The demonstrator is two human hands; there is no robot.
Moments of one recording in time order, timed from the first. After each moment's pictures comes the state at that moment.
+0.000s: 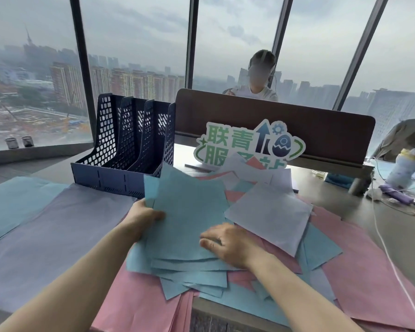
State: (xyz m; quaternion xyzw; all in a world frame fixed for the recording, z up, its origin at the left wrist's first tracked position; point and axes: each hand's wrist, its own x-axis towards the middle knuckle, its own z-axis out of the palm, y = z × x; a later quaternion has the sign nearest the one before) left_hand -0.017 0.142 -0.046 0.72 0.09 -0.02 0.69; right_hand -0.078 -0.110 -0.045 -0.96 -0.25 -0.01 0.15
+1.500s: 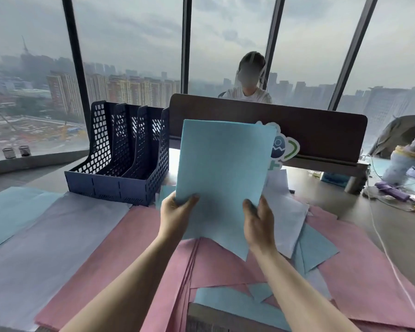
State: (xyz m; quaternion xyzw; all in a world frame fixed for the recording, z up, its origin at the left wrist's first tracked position) left_hand -0.036 0.046 -0.026 0.64 -0.06 0.16 0.75; right_hand -0.083 -0.129 -0.011 -0.75 0.02 -0.33 0.58
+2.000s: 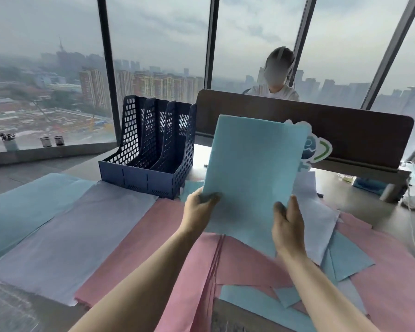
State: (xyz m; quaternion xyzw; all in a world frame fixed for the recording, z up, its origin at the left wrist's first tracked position) left_hand -0.026 0.061 -0.033 0.67 -0.07 0.13 0.73; right_hand -0.081 -0.131 -0.019 -0.79 0.06 -0.29 0.53
